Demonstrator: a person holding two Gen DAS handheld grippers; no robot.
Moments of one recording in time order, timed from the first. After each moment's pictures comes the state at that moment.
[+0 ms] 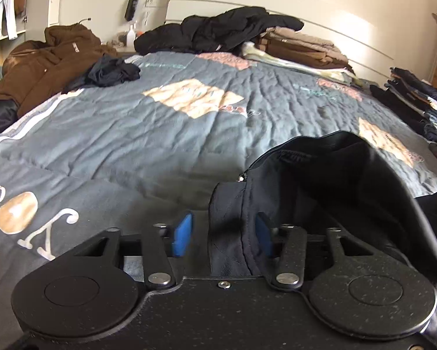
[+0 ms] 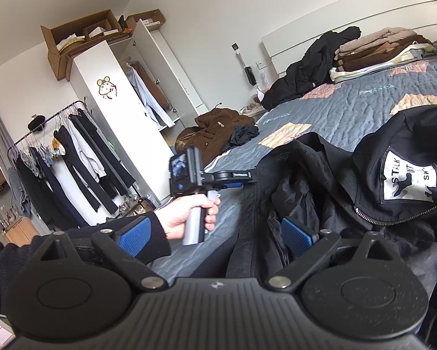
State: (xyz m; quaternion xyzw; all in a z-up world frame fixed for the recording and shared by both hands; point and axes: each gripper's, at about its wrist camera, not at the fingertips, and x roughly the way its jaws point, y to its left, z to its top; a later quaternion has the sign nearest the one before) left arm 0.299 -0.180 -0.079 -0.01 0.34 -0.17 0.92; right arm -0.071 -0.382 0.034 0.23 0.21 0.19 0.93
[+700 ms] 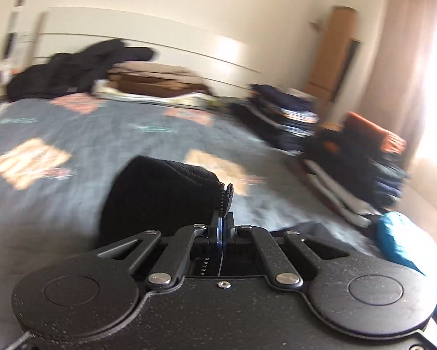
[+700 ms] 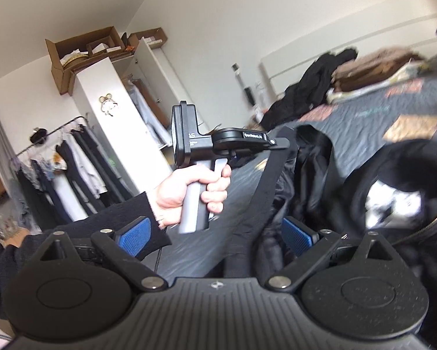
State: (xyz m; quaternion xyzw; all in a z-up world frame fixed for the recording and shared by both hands) left arm 0.201 -0.340 0.037 -0.03 0.27 -0.43 0.86; right arm -0.092 -0.410 0.064 0.22 0.16 0.17 0.95
